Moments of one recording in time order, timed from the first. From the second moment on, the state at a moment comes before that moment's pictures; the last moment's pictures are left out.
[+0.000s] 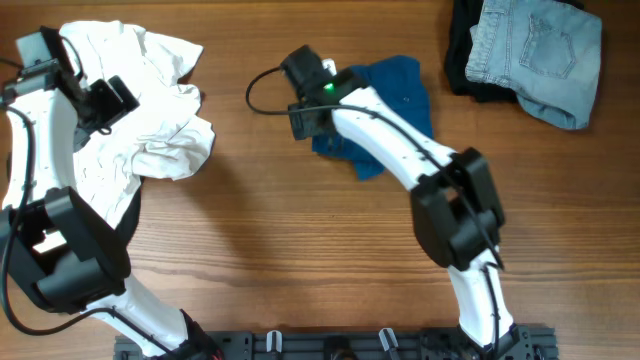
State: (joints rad) left arm 0.38 1.91 1.60 -0.90 0.03 -0.28; right arm 0.63 2.24 1.84 -0.86 0.28 0.38
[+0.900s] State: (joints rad) left arm 0.40 1.91 1.60 -0.94 0.03 -0.28; right arm 0.60 2.37 1.88 -0.83 0.46 0.41
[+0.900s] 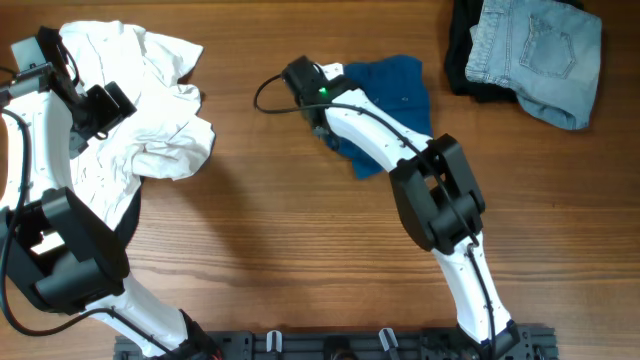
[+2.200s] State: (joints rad) left arm 0.40 1.91 1.60 -0.95 0.03 -0.28; right arm -0.17 1.86 1.96 -0.62 0.47 -0.20
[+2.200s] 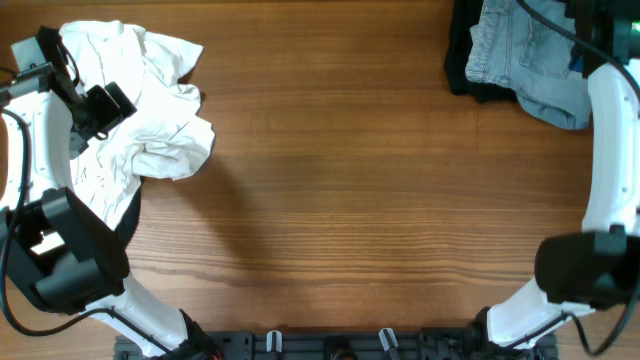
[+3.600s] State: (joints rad) left arm 0.40 1.91 1.60 -0.95 0.03 -0.28; right arm -0.28 2.13 1.98 -0.46 -0.02 -0.01
